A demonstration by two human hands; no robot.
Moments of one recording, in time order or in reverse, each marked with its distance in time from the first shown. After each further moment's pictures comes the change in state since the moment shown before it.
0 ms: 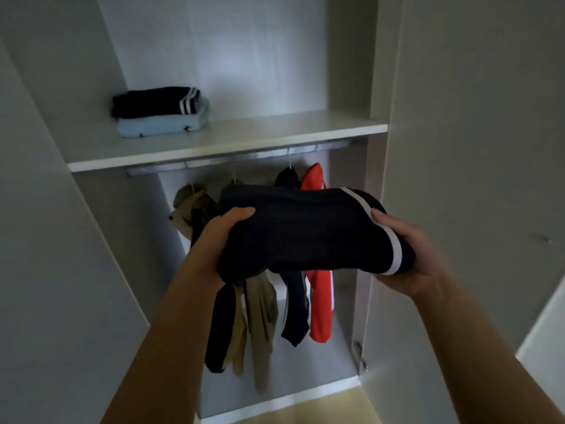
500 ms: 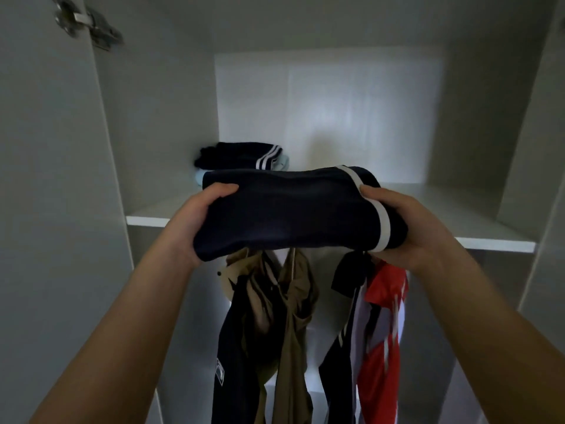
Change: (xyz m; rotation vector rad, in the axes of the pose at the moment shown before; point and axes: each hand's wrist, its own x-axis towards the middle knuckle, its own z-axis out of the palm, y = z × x) left_hand 0.137 0.137 -0.070 -0.060 0.298 0.236; right_hand 0.236 -0.114 0.116 -0.220 -0.367 0.012
